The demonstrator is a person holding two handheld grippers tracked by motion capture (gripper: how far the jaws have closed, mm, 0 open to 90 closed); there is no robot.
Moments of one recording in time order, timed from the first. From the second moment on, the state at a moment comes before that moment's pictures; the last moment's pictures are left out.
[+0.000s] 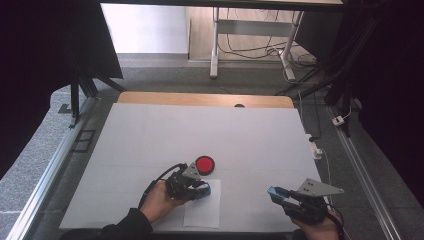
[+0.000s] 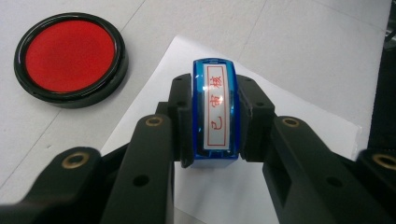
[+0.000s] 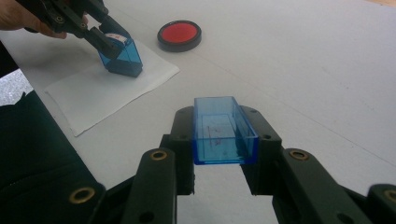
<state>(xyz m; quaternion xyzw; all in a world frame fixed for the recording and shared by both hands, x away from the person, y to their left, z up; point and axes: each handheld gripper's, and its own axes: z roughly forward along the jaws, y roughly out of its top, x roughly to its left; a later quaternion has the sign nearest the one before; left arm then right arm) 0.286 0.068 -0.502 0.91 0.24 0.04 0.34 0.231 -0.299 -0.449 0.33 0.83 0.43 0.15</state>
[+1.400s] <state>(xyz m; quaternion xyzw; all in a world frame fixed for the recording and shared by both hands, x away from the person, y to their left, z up) 0.295 0.072 -0.502 0.90 0.25 0.01 0.35 0.232 -0.299 -0.449 0.33 0.83 0.43 0.15</state>
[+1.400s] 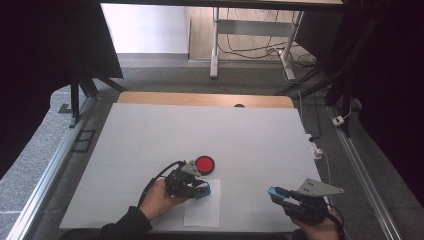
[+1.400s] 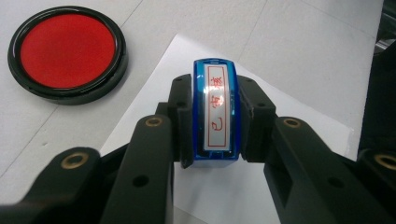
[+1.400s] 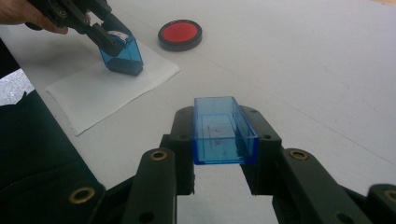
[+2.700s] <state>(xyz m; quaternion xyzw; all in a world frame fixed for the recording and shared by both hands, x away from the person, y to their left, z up) 0.288 0.103 -0.456 0.87 0.24 0.01 0.43 0.233 -0.297 -0.450 0.33 0.83 0.43 0.14</state>
